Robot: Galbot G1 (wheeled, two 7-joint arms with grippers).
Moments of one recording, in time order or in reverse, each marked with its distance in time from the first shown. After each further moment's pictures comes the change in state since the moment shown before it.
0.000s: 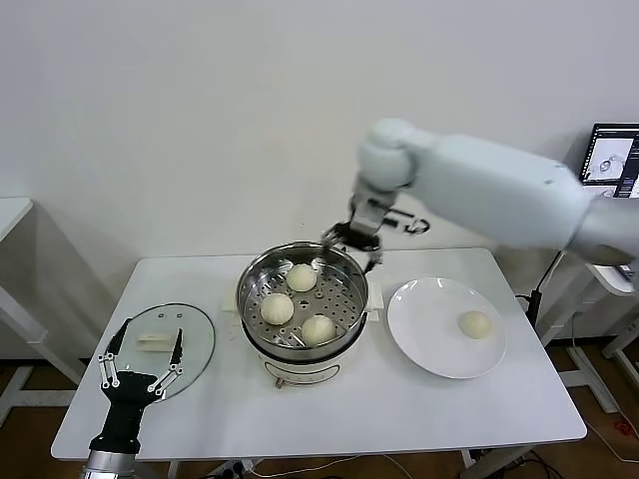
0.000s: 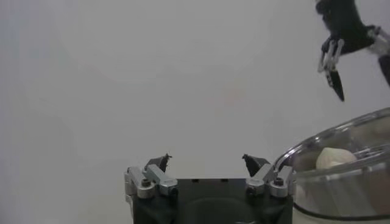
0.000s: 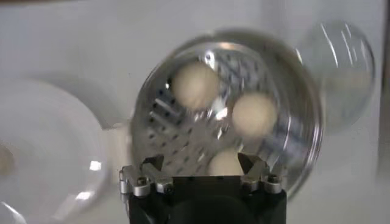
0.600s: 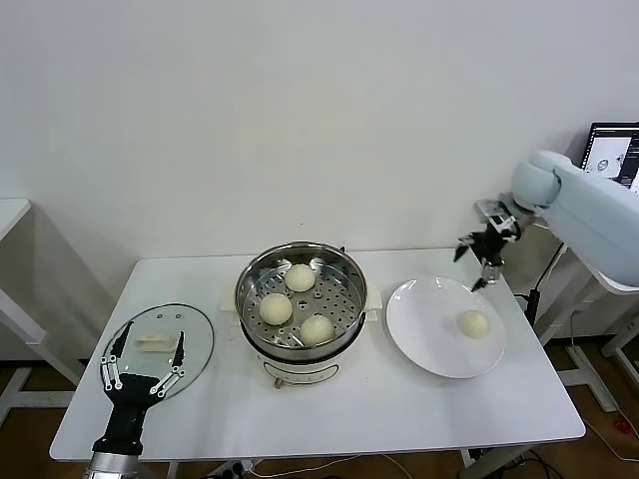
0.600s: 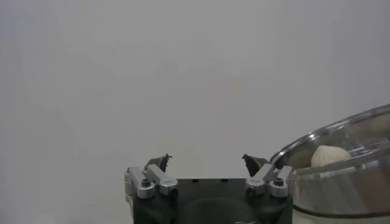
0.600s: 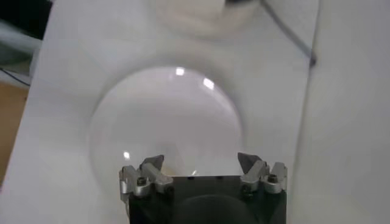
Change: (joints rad) left arm 0.007 -0.015 0.003 0.004 0.004 0.010 0.000; right arm -0.236 -0.197 0.081 -0.345 0.006 -0.255 -0.003
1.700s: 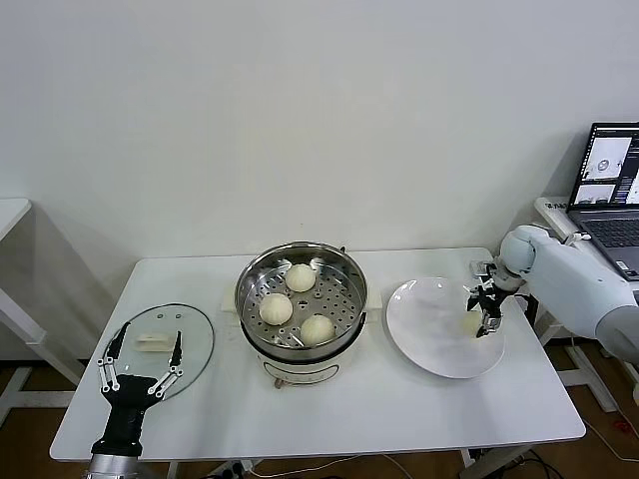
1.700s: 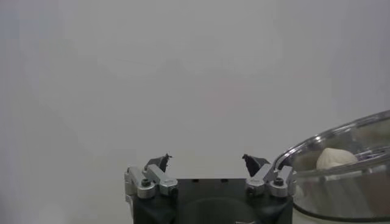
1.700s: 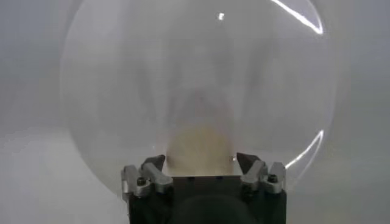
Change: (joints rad) left arm 0.003 -0.016 -0.001 -0.009 -0.010 0.001 -0.007; right arm -0.253 0.116 0.132 -0.228 -0.154 -0.026 0.134
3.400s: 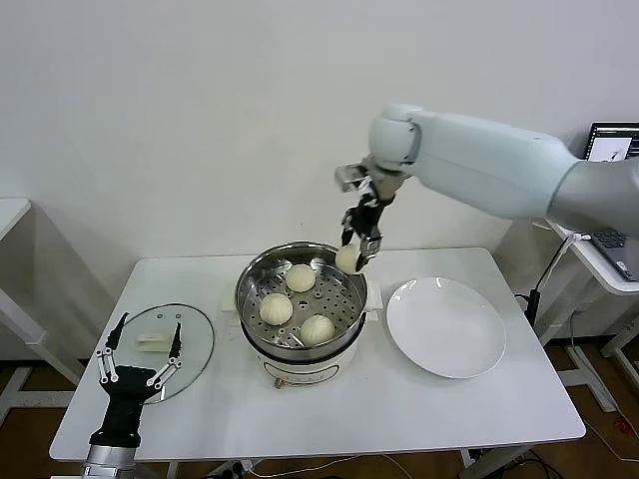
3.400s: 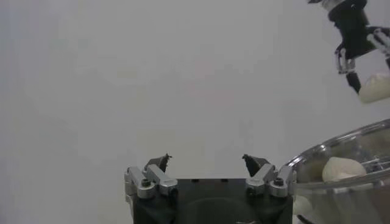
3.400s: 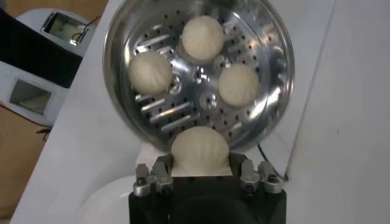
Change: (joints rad) left arm -0.027 0.034 0.006 0.000 -0.002 -0.007 -0.016; right arm 0.602 0.325 -0.488 0.421 0.540 -0.196 -0.094
